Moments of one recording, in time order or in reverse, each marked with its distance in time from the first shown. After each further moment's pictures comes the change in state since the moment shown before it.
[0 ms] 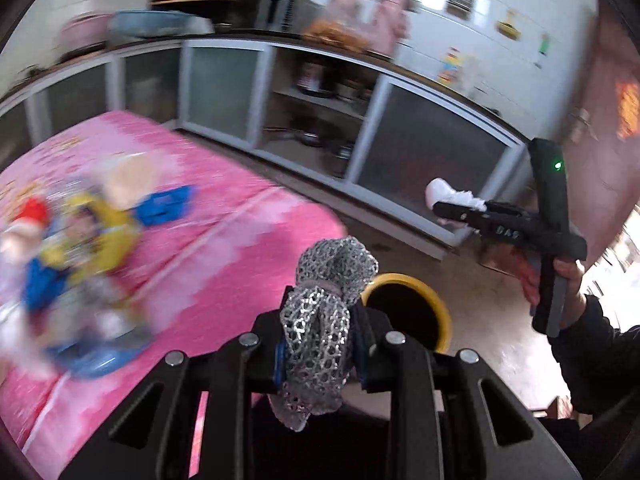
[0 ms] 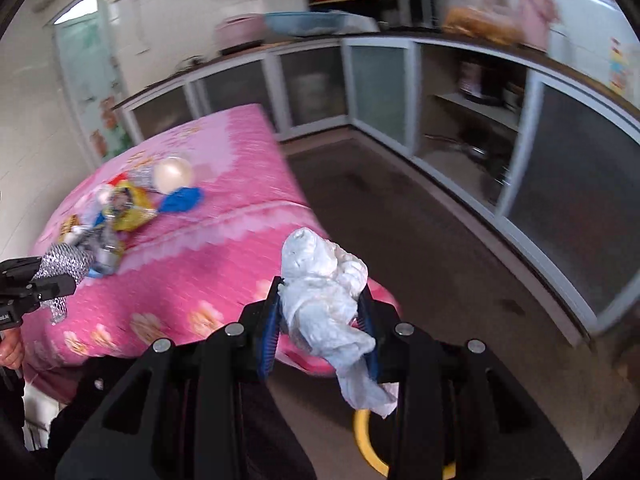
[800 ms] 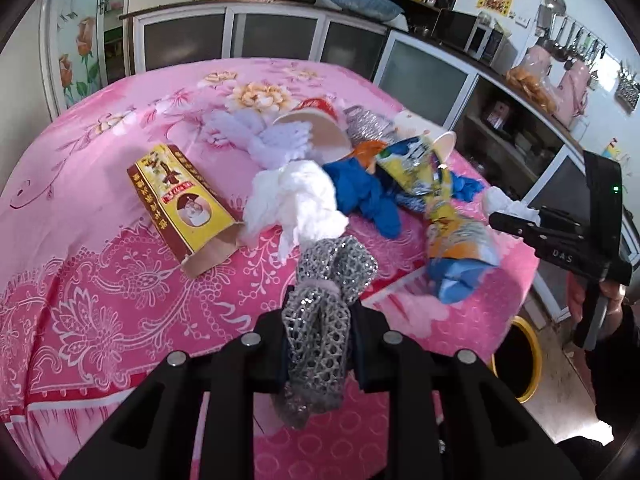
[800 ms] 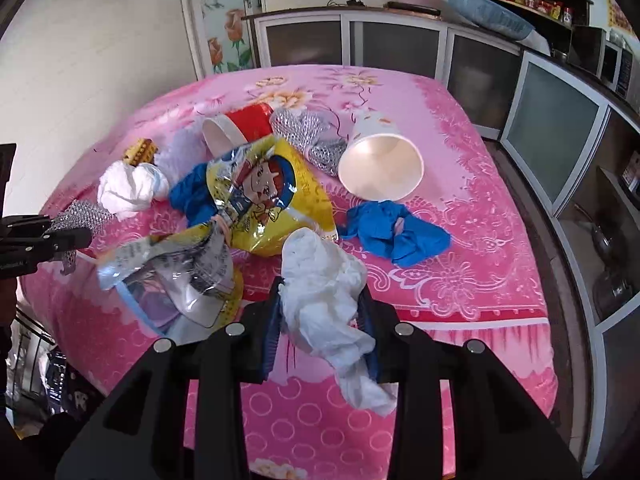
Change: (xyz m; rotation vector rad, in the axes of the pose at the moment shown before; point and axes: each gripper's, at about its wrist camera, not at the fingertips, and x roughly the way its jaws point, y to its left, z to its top) left arm -0.113 0.209 -0.091 -0.457 -0.023 0.452; right arm 0.140 0.258 0.066 -0.452 0.126 0.340
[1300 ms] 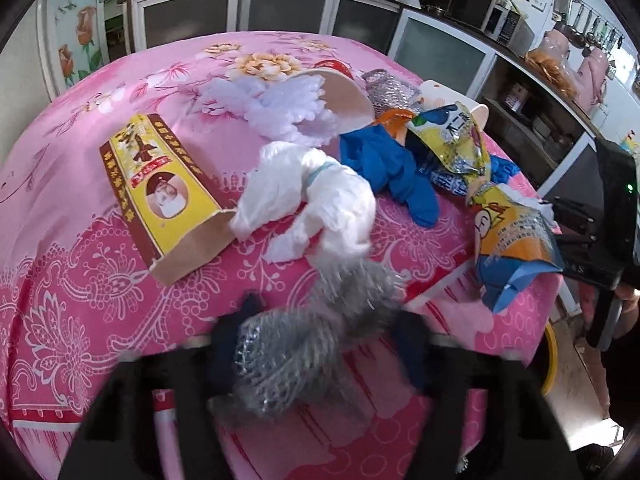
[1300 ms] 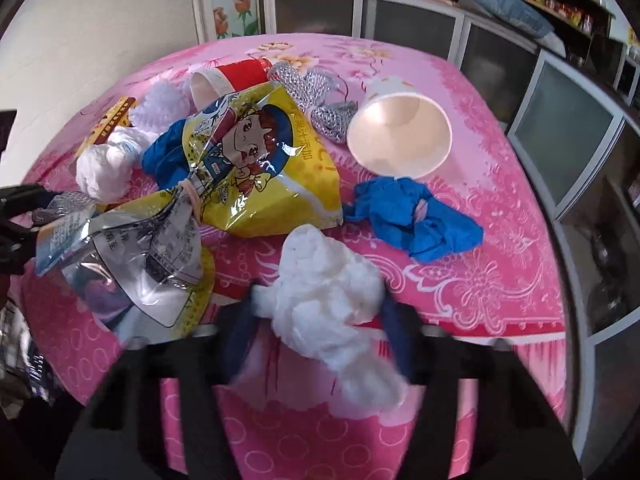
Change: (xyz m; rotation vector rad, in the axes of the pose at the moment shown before) left arm 0.060 0.006 0.005 -0.005 0.090 0.037; right arm 0.056 0.005 -0.004 -0.054 0.105 -0.014
